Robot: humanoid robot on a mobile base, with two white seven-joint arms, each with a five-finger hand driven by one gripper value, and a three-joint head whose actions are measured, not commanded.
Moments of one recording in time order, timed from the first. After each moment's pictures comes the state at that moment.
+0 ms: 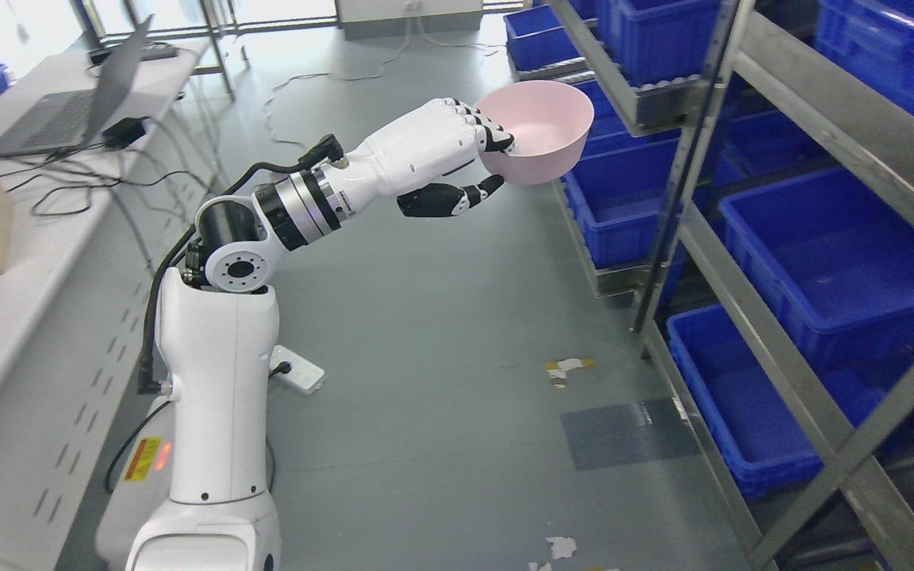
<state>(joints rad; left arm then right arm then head) -0.65 0.00 0.05 -1.48 -0.63 -0.79 -0.84 0.00 0.00 0.05 0.00 0.05 -0.08 -0.03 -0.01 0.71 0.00</state>
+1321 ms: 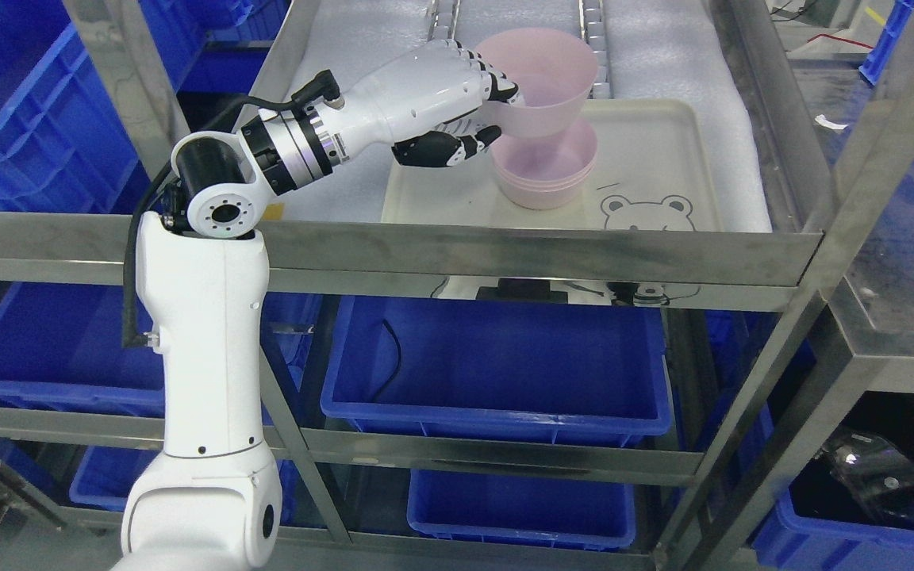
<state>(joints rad) -0.79 0.00 0.07 -1.47 -0.72 -0.79 -0.92 0.00 0.00 0.05 0.00 0.05 -0.08 -0.03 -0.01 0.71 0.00</state>
